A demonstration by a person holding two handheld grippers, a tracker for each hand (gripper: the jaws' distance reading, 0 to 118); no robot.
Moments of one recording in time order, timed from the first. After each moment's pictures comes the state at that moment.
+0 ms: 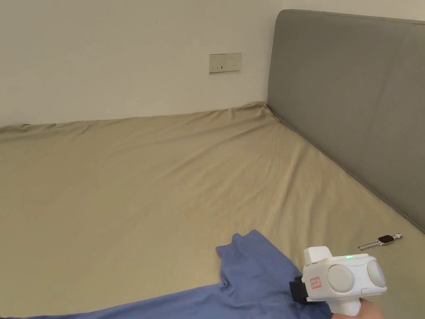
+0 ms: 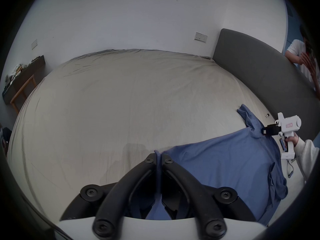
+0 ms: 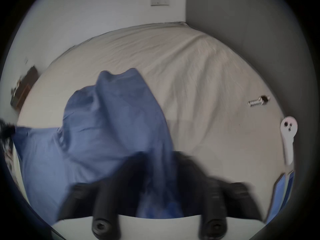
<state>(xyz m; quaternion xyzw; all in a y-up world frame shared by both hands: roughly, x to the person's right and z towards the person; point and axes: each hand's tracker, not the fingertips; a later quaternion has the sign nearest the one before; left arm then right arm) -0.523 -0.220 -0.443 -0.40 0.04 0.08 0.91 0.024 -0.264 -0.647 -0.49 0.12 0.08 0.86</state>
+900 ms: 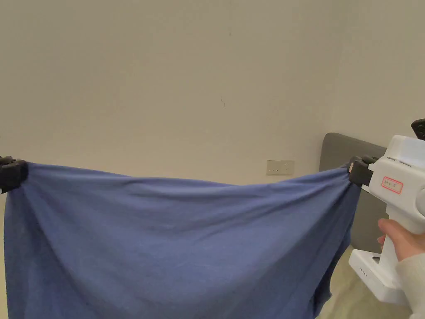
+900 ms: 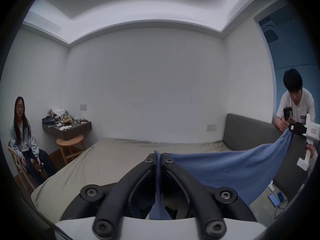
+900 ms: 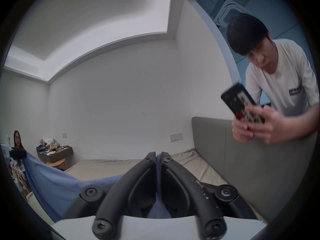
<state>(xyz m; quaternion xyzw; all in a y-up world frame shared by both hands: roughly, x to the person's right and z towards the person) -0.488 0.167 -0.224 -0.05 0.19 0.02 0.98 0.067 0.179 -0.460 -0.02 0.17 -0.07 0.98</state>
